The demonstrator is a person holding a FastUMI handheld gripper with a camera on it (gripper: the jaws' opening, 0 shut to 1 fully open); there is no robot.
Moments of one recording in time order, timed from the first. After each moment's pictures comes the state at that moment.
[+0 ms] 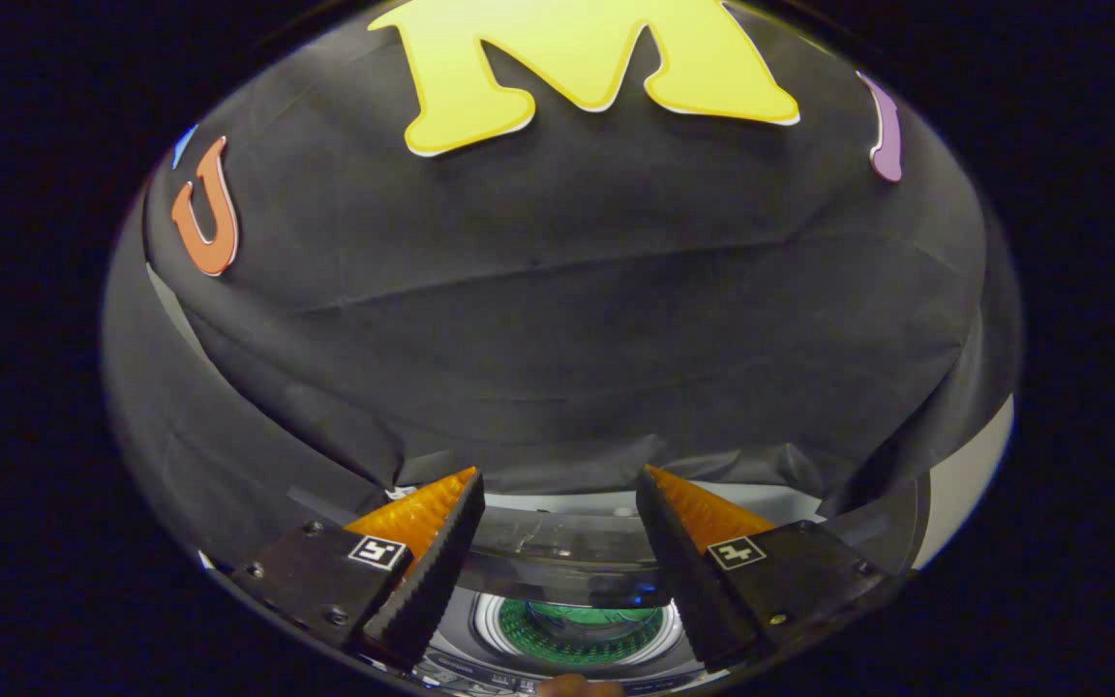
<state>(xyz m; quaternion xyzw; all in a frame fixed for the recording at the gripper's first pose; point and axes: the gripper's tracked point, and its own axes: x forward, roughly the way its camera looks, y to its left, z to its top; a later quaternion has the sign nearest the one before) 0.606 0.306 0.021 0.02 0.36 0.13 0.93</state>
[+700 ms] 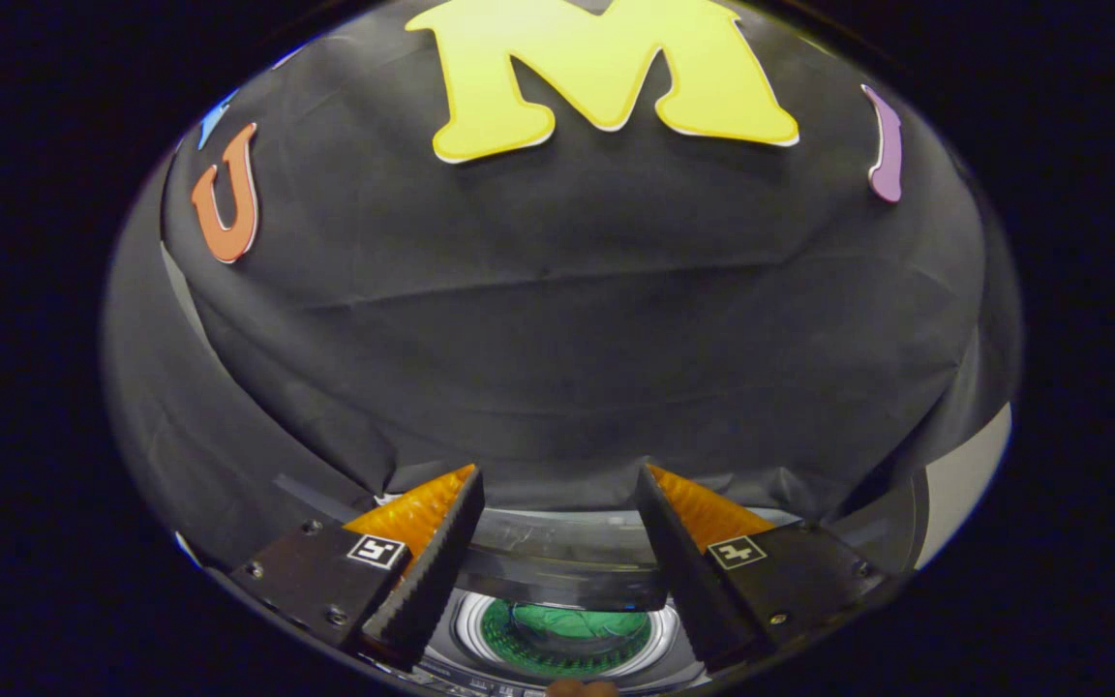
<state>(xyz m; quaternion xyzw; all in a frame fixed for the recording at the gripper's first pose) 0.596 0.304 0.022 0.00 0.30 0.14 0.94</state>
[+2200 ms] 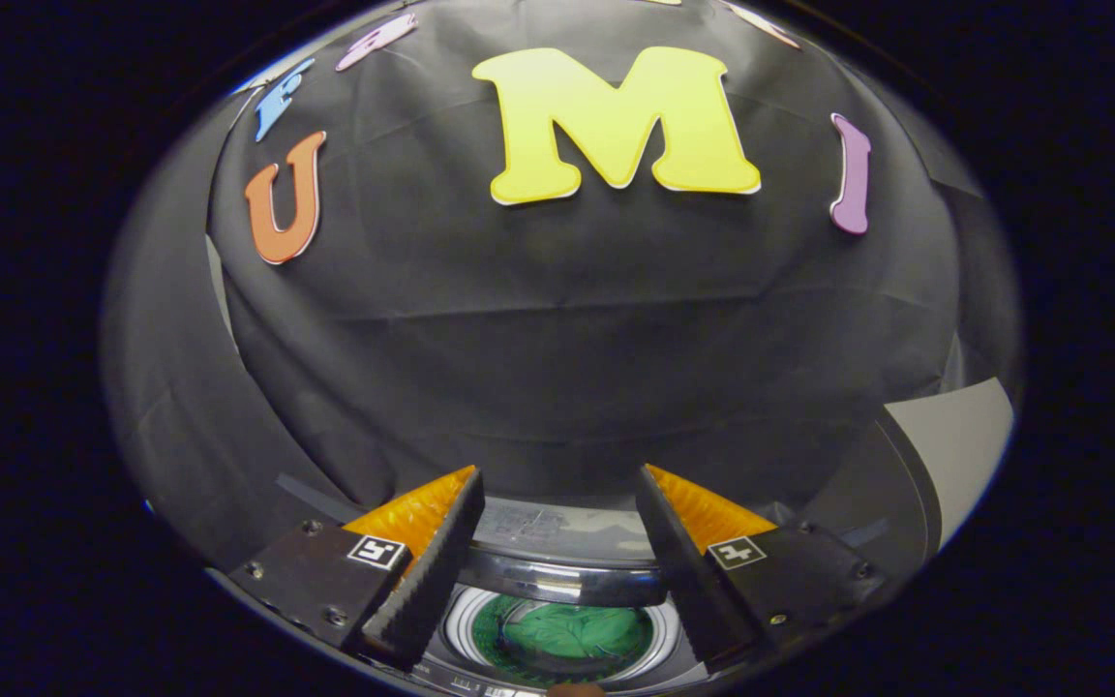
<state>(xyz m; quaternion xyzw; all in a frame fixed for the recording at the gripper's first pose) 0.517 0.296 0.010 0.00 0.20 0.15 0.97</state>
